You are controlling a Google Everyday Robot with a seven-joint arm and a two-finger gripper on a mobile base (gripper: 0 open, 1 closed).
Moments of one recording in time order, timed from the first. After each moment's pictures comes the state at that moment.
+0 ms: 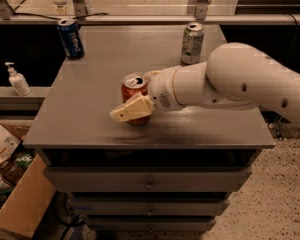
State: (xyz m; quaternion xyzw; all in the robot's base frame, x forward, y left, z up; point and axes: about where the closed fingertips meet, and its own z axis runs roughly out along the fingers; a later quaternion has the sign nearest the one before) arm 0.541 0.036 0.867 -0.45 0.74 0.25 0.44
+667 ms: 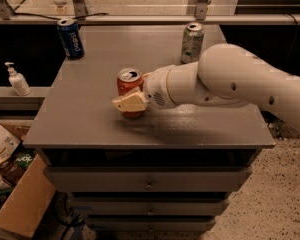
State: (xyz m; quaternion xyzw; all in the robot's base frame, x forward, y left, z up) arm 0.556 0.048 0.859 -0.44 0.74 0.25 0.44
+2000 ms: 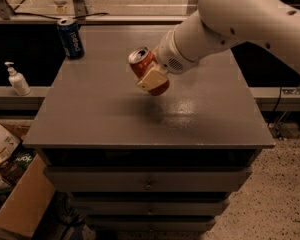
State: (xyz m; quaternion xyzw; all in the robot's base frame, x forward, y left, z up) arm 0.592 -0.003 0.896 -0.58 0.72 0.11 0.36
